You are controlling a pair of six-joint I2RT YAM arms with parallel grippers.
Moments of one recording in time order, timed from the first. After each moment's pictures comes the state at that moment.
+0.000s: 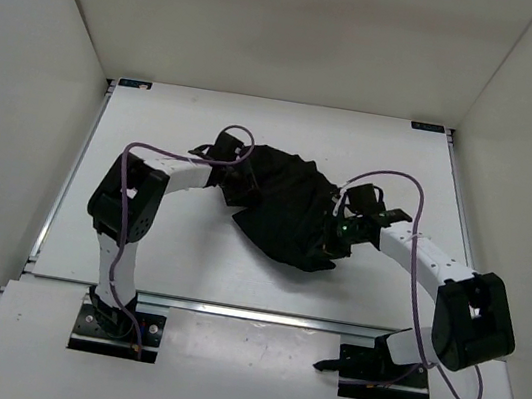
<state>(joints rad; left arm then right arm) -0.43 1.94 1.20 -0.22 0.26 -0.91 0.39 1.41 0.85 -0.56 -0.48 0.44</state>
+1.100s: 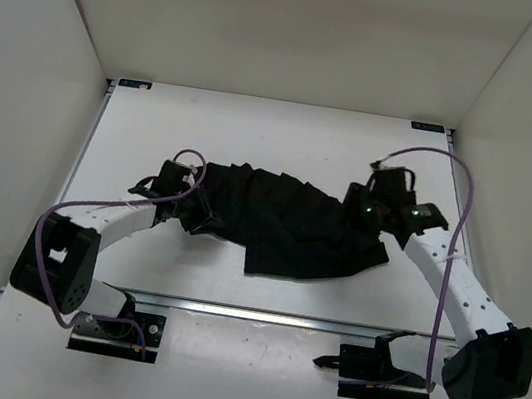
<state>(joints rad) -0.30 1.40 0.68 -0.24 0.38 -0.87 0.31 1.22 1.05 -0.74 -0.09 0.45</state>
